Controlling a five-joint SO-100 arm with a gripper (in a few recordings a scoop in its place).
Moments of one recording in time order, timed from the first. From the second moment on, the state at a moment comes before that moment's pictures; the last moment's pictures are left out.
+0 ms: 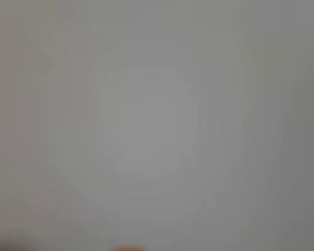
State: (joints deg) arm -50.7 194.6 173.5 76.3 2.3
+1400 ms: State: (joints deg) arm -16.9 131.1 134.8 71.7 9.5
